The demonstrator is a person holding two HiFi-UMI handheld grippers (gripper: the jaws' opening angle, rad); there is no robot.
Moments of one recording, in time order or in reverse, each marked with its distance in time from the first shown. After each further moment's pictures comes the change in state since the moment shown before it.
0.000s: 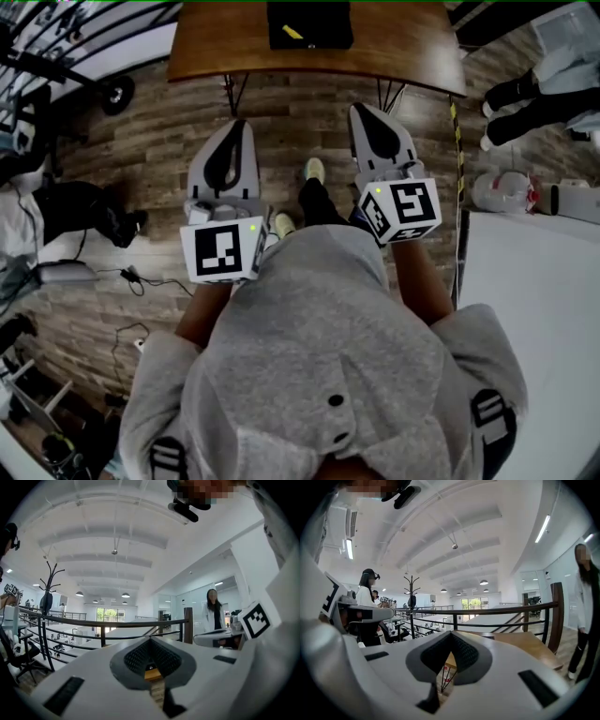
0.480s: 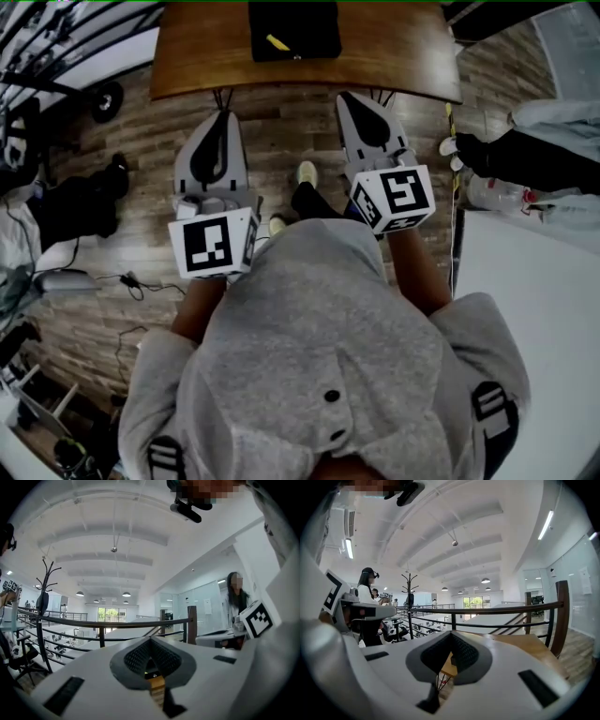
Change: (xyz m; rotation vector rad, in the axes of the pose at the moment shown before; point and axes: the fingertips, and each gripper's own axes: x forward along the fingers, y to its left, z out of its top) left arm 0.098 0.013 0.010 0.010 0.012 0.023; right arm 0.073 -0.061 0.011 -0.010 0.022 0.024
